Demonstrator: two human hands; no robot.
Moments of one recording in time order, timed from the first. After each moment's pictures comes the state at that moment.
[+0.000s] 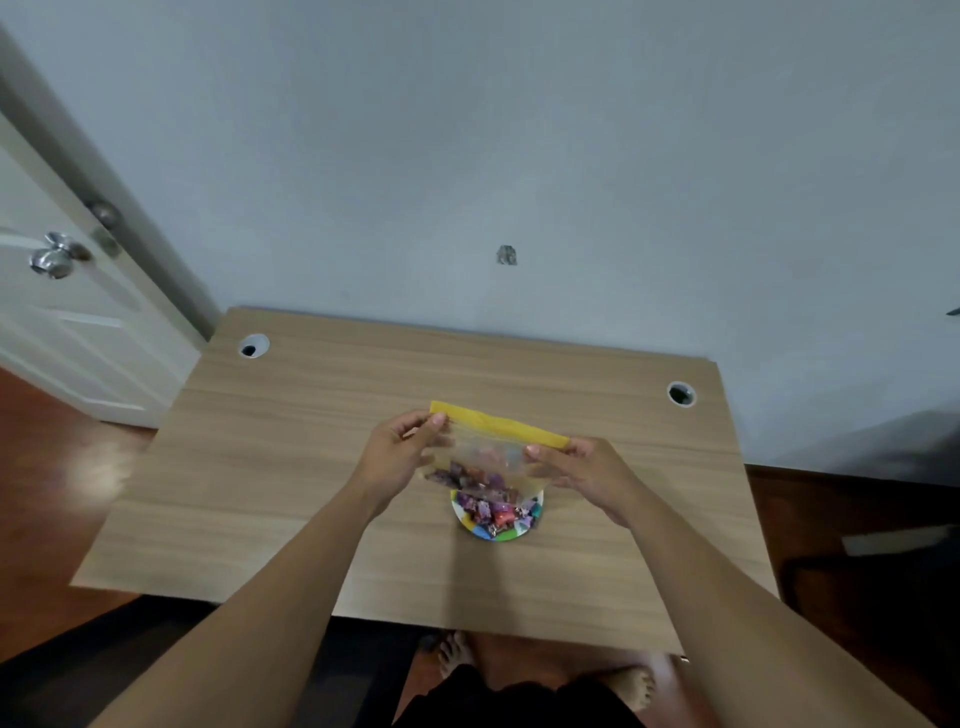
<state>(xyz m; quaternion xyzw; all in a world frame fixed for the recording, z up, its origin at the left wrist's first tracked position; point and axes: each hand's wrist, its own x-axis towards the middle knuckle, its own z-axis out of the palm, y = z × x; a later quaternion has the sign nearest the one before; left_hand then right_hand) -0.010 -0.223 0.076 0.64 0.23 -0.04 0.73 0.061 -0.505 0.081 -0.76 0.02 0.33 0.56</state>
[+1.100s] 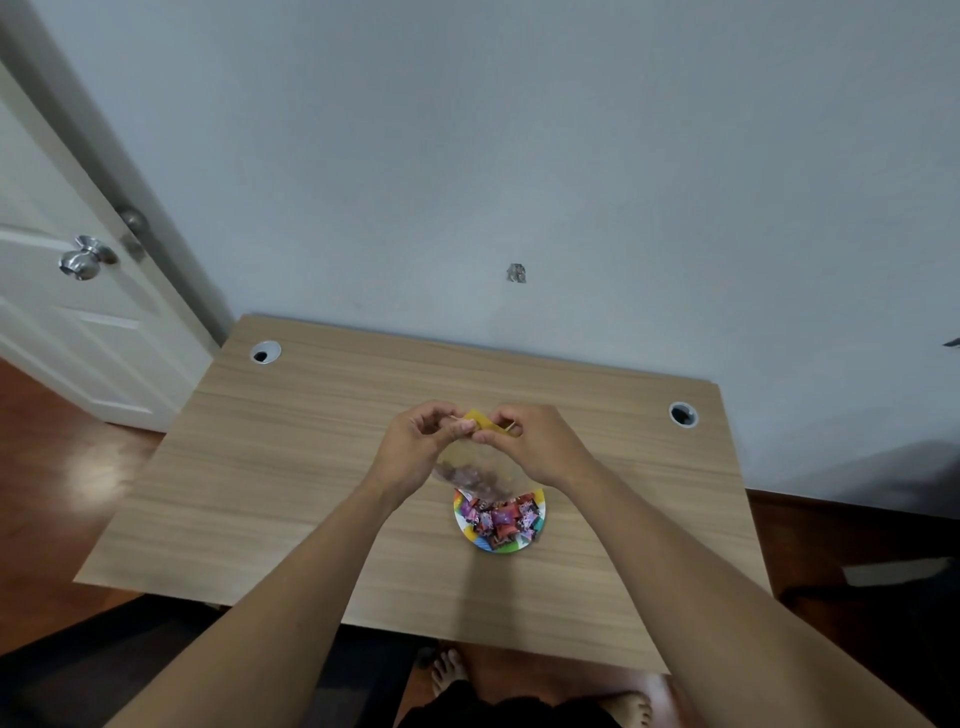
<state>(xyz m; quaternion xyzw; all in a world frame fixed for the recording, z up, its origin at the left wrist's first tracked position) -0.004 -0.230 0.102 0.69 0.15 0.03 0.71 0.073 -0.424 0.133 -0.88 -0.23 0.18 0.38</state>
